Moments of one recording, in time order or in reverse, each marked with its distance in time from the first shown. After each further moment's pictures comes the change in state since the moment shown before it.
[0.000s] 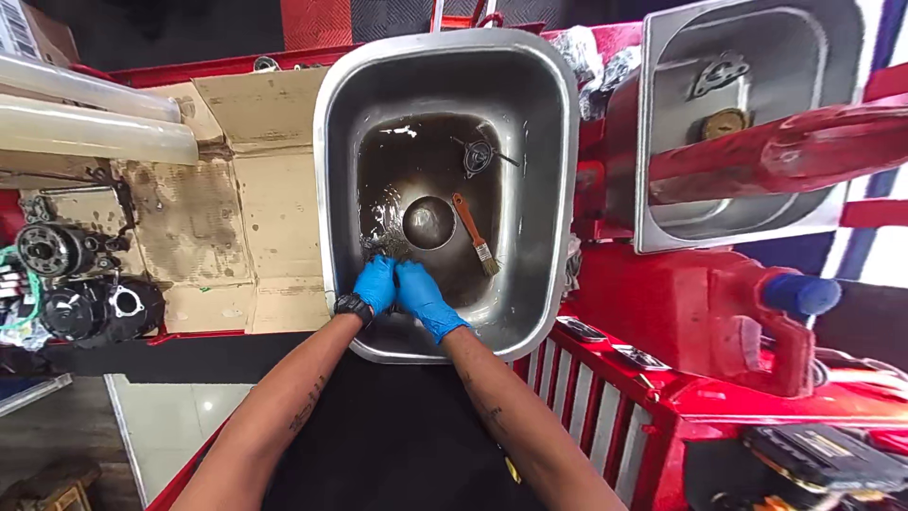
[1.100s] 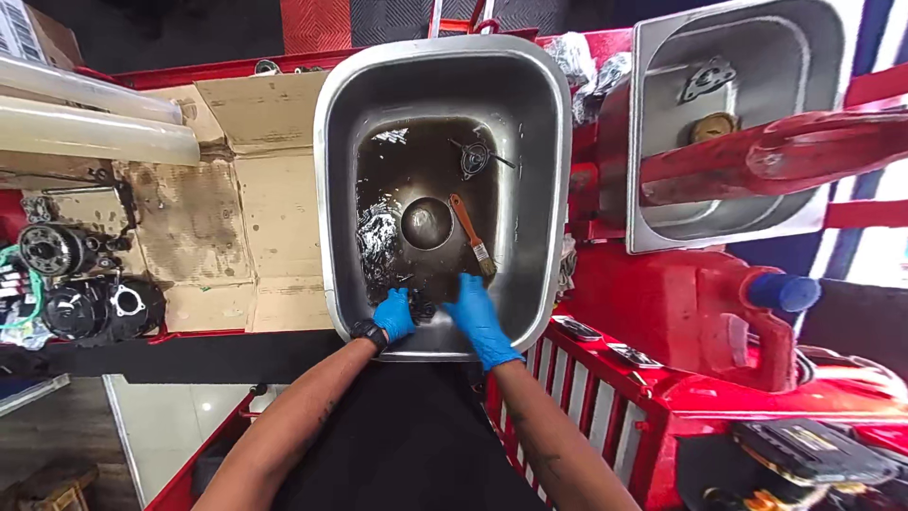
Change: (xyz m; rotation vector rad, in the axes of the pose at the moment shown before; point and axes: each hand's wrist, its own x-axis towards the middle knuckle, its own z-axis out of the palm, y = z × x) left_hand -0.032 0.025 0.041 -0.128 -0.212 -0.101; right_hand -0.067 0.067 -0.027 0.085 0.072 0.358
